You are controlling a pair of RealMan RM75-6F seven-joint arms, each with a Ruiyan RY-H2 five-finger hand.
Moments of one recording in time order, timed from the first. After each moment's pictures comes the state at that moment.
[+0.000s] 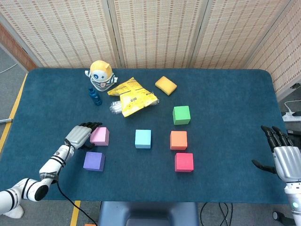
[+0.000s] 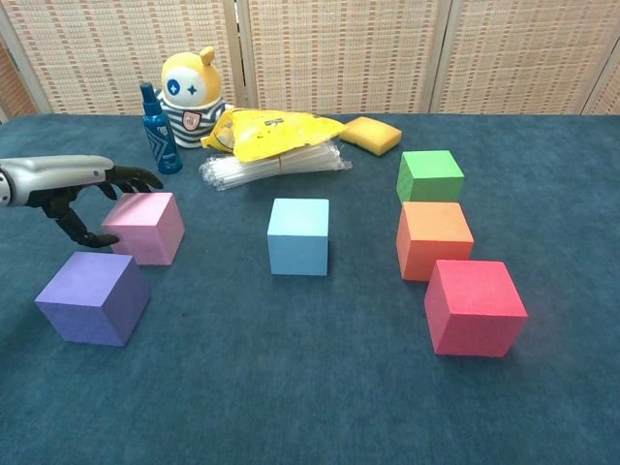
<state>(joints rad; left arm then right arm) -0.71 -1.37 -0.14 -1.35 1.22 0.71 0.03 0.10 -1.07 0.08 -1.58 -1.54 1.49 0.05</state>
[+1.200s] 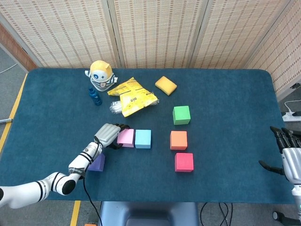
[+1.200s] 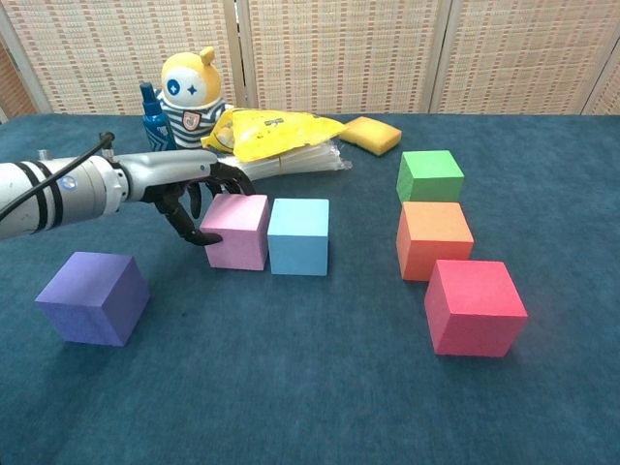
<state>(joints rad) -0.87 -1.54 -0.19 -1.36 1.11 0.71 0.16 0.08 -1.05 0.08 -1.55 -1.51 1.51 0.09</state>
